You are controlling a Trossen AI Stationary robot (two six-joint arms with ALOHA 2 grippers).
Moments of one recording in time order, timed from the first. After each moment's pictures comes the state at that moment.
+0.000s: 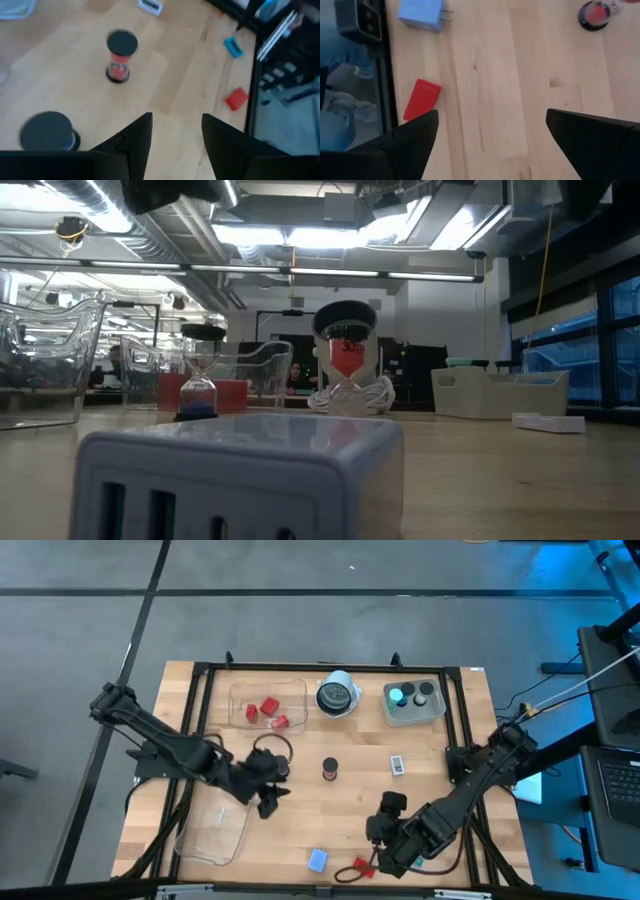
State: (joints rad) left arm -0.48 1.30 1.05 -0.52 -0.41 -0.89; right arm 0.76 1.79 1.53 -1.04 0.29 0.83
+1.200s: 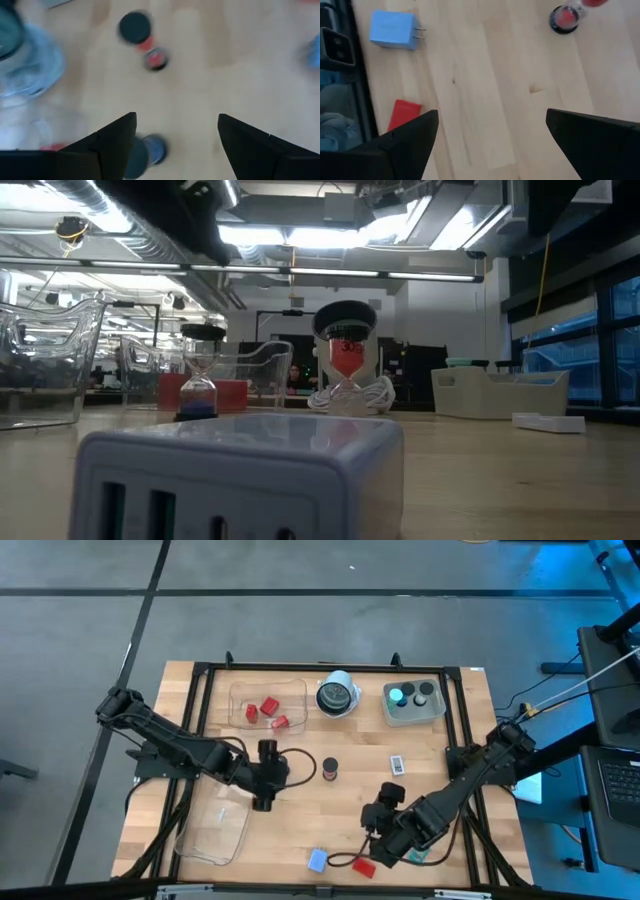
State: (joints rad) left arm -0.40 1.38 1.05 -0.67 -0.42 -0.21; right arm 0.71 1.79 1.53 -1.06 0.35 0.88
